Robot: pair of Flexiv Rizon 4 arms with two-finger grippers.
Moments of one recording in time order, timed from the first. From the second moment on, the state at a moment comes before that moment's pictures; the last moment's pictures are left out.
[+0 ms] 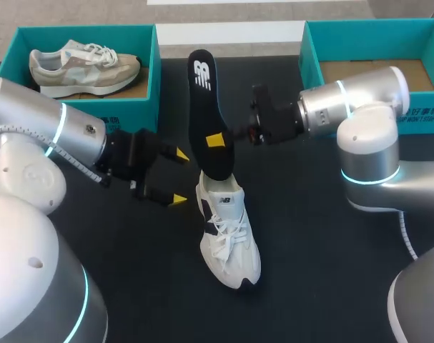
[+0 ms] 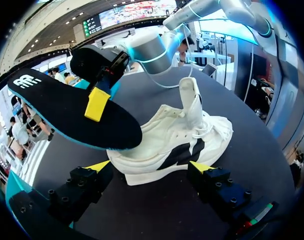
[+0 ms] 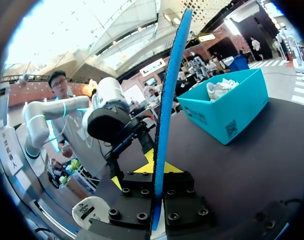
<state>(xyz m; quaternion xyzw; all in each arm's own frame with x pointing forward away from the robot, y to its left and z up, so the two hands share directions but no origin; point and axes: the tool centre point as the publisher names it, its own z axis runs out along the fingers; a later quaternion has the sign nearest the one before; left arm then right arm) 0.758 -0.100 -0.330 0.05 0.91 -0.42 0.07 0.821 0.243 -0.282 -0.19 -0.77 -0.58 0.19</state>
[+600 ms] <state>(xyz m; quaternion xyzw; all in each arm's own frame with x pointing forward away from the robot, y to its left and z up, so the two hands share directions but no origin) 0.755 -0.106 -0.340 0.03 0.90 -0.42 0.06 0.799 0.242 -0.303 -0.19 -0.75 -0.59 0.21</state>
